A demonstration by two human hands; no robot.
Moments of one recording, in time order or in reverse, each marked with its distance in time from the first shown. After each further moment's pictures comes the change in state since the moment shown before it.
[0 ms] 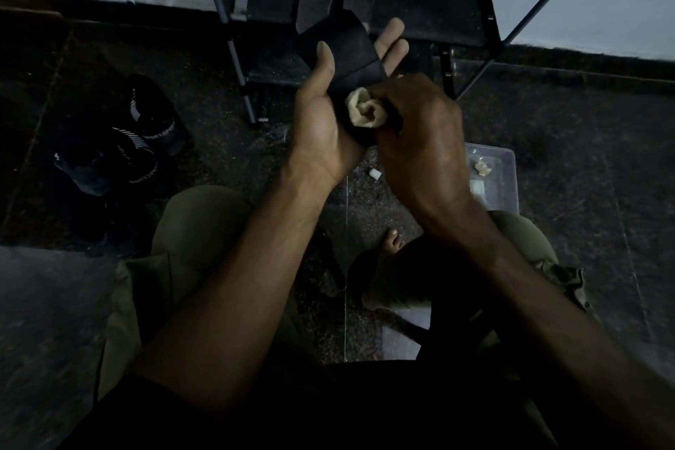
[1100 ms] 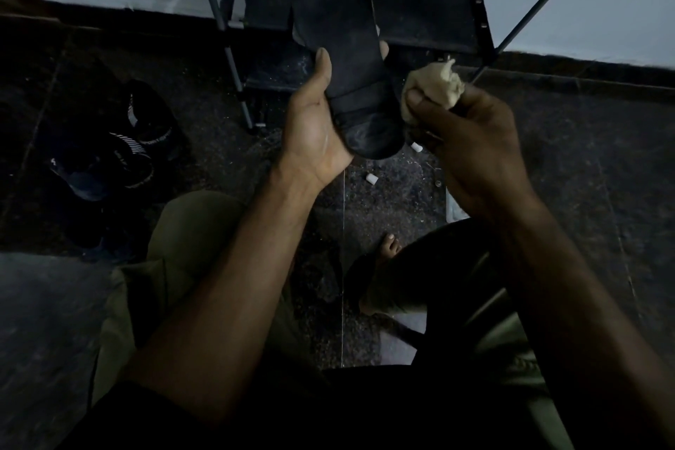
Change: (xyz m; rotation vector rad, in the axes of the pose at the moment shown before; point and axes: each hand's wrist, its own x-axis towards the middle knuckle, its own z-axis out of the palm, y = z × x) left_hand 0.000 0.006 -0.005 0.072 0.102 0.032; right_hand 0.006 0.028 -0.033 0.880 -0.037 0.598
